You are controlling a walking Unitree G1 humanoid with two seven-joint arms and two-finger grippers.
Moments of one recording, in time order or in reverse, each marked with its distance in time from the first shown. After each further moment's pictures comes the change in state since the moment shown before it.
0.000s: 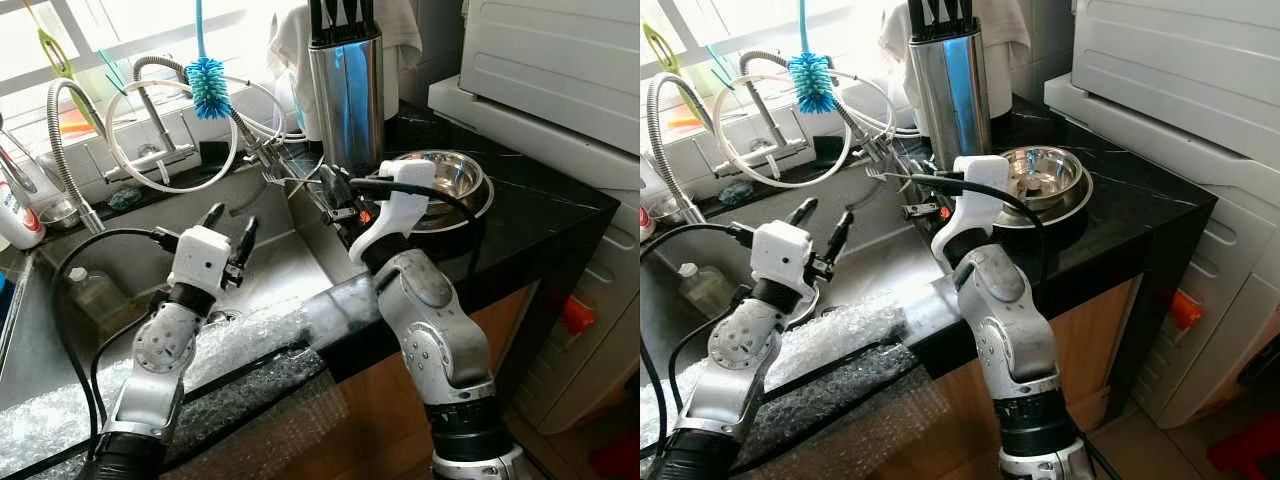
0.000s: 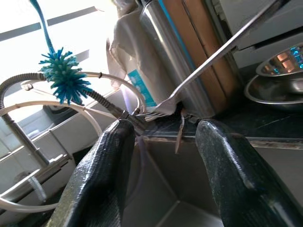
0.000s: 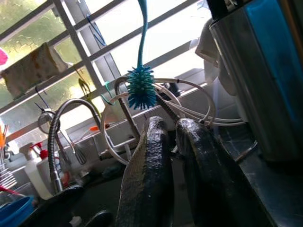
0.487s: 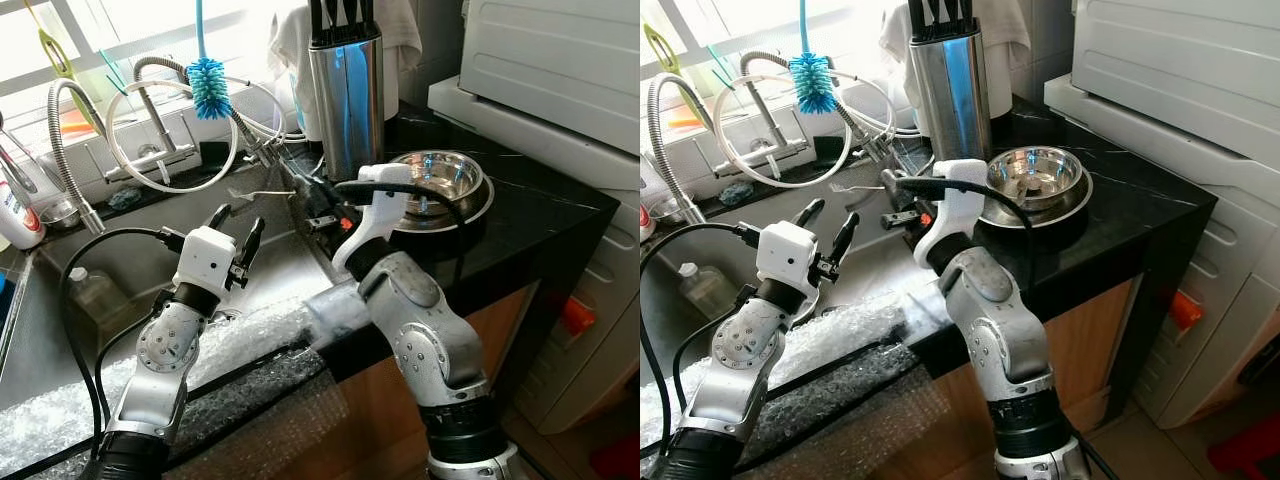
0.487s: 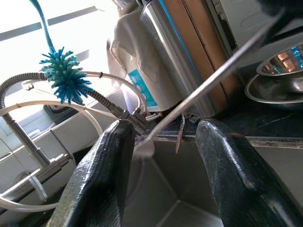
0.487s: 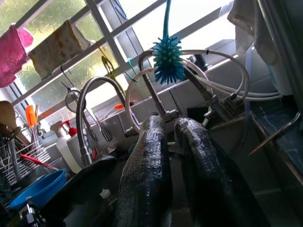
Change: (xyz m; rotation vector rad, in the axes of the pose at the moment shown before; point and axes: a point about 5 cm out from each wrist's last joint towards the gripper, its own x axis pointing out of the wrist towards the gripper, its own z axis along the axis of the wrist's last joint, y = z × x) left arm 0.000 0.000 0.000 0.001 0.000 -0.002; right arm 0.000 0.013 -0.013 0.062 0.099 0.085
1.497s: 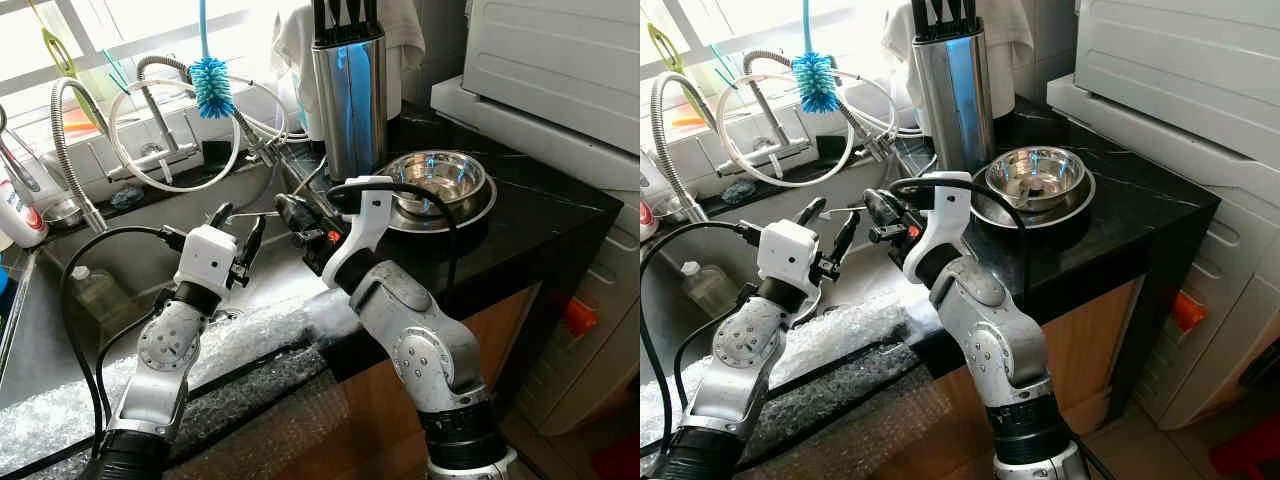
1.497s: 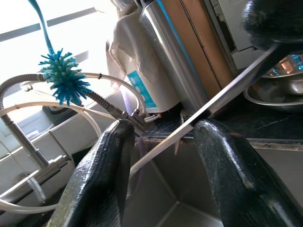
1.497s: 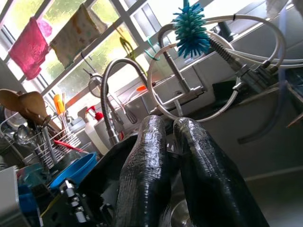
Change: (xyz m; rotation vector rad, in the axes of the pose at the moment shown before) left arm 0.002 -0.003 0.001 -0.011 -0.005 -0.007; right arm -0.001 0.014 -0.008 0.117 0.078 0.091
